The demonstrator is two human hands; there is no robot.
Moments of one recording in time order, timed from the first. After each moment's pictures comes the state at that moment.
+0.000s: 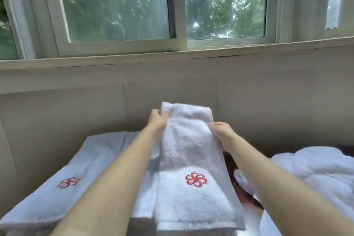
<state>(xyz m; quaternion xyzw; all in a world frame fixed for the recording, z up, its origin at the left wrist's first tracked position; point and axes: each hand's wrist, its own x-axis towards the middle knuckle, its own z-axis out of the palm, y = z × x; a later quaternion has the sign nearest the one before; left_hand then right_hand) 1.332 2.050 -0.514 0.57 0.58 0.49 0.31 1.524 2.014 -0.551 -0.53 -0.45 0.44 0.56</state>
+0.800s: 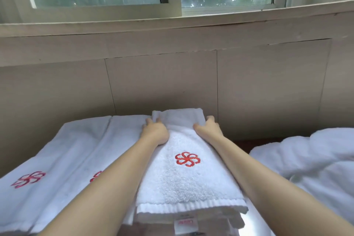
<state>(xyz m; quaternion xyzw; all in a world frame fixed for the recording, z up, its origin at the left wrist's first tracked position) 1.347 2.108 -0.603 0.68 0.72 0.12 0.07 1.511 2.094 -0.623 -0.69 -0.55 0.25 0.40</state>
